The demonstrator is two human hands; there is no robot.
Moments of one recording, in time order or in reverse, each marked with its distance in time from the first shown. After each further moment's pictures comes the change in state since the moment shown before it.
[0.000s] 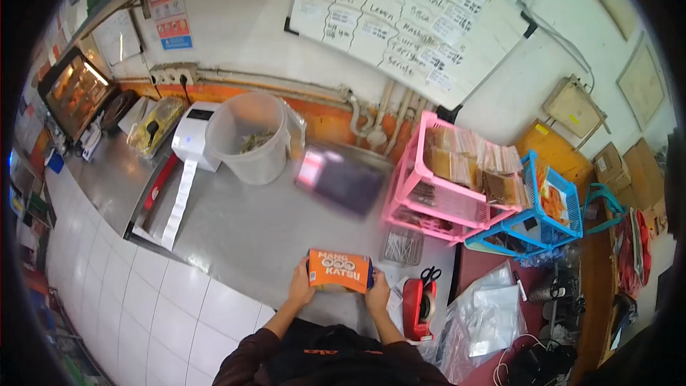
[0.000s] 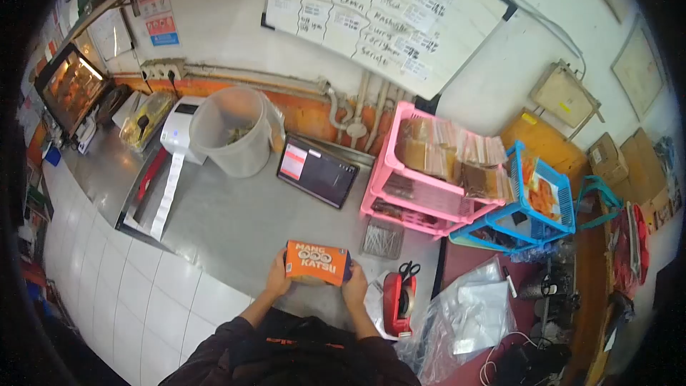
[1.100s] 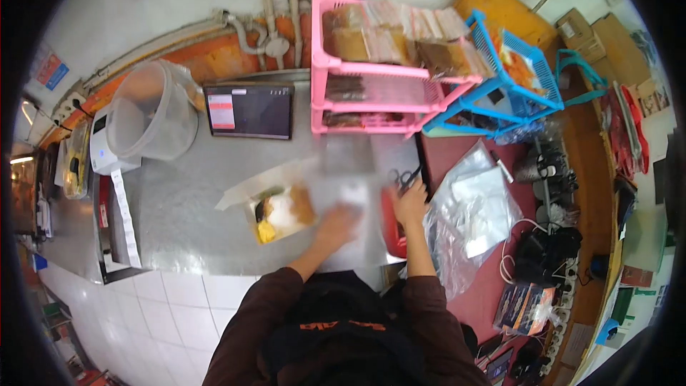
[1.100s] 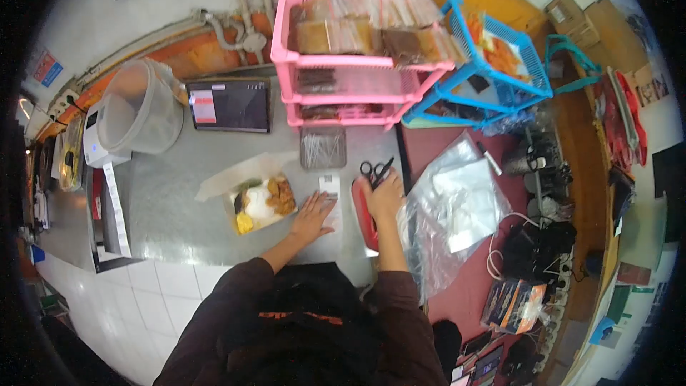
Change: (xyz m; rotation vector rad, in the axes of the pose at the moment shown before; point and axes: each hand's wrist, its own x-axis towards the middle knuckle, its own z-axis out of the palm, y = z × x) left_hand -0.022 0.110 0.129 0.196 -0.706 0.748; right_hand 0.029 0.071 -0.135 -0.539 0.043 0.657
